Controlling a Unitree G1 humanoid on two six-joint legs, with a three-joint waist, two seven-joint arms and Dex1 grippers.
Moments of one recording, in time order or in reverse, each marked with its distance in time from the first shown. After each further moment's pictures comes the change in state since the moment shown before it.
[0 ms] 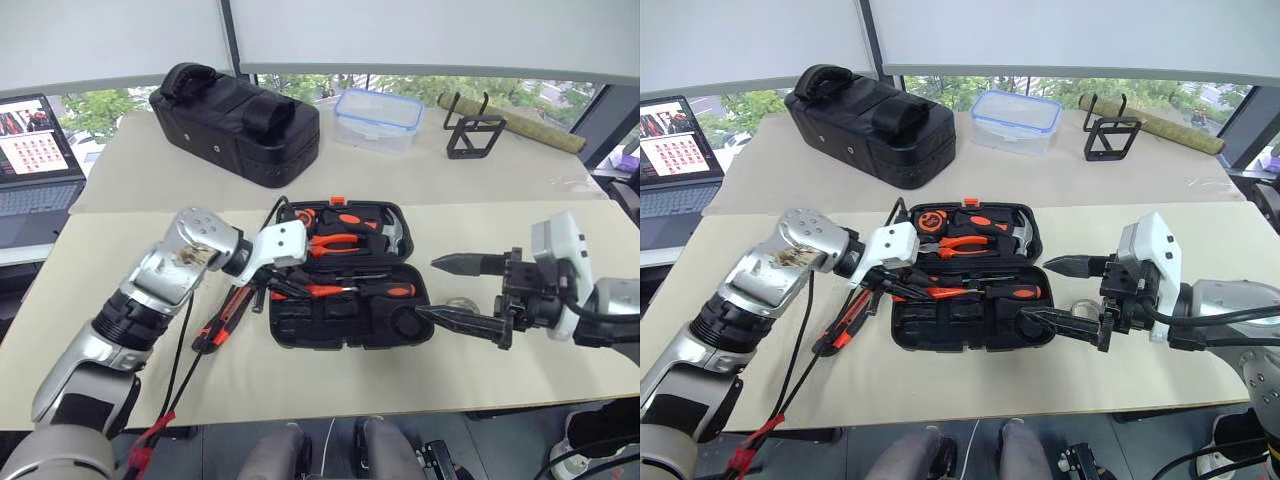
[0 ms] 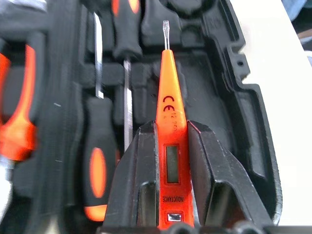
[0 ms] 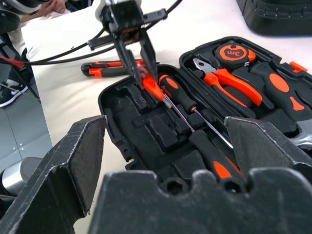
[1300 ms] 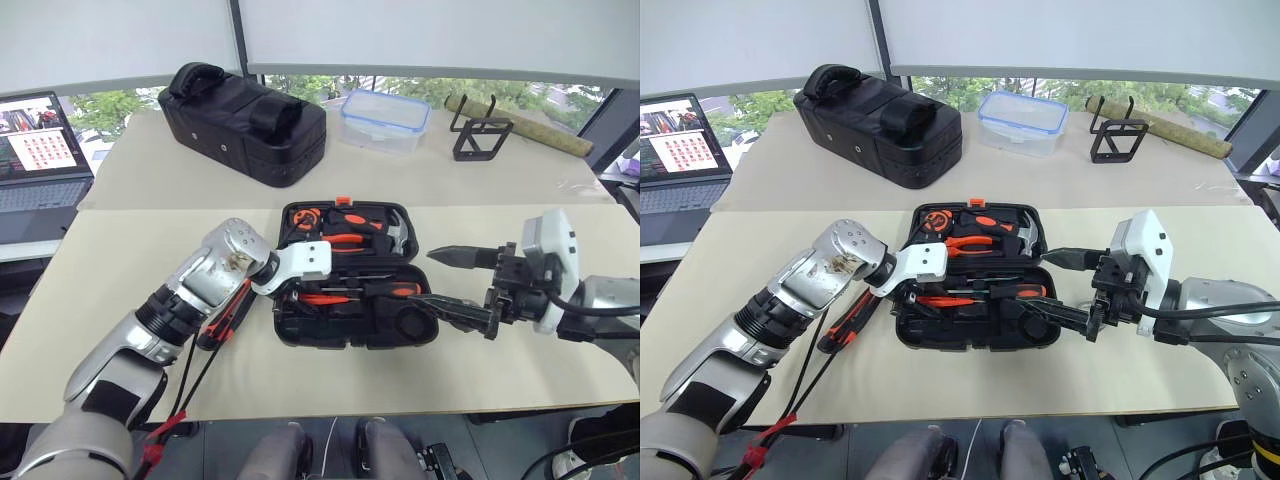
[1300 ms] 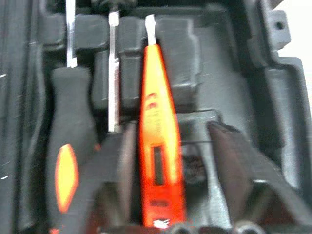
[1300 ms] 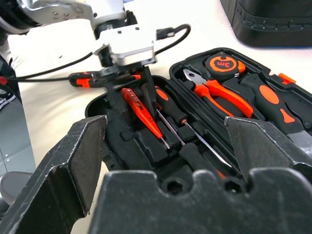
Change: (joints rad) left arm -0.069 -0.109 -0.132 0.103 0.128 0.081 0.015; right arm -0.028 0.042 0.047 0.022 -0.027 -0.044 -0.065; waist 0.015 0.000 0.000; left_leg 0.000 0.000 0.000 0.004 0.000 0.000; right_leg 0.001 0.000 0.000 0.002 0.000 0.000
